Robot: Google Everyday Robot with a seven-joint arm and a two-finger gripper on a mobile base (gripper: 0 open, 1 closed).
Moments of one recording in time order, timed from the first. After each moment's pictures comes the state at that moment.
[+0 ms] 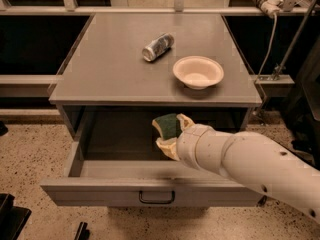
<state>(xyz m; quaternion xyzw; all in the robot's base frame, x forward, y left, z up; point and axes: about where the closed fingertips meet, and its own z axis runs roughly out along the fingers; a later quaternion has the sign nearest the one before) 0.493 -0.028 0.777 -0.42 0.77 0.09 0.47</state>
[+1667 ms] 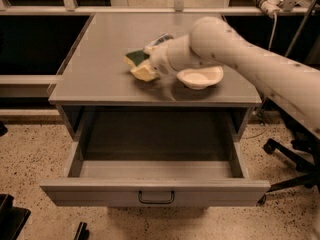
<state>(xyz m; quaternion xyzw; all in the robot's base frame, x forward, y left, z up) 0.688 0.050 0.855 -0.52 0.70 0.18 0.45</state>
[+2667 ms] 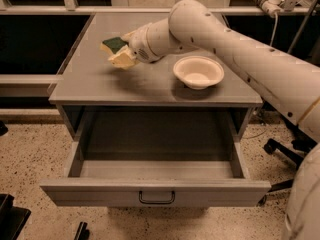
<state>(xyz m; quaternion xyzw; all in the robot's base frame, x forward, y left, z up) 0.708 0.109 0.898 -0.54 0.67 0.19 0.48</state>
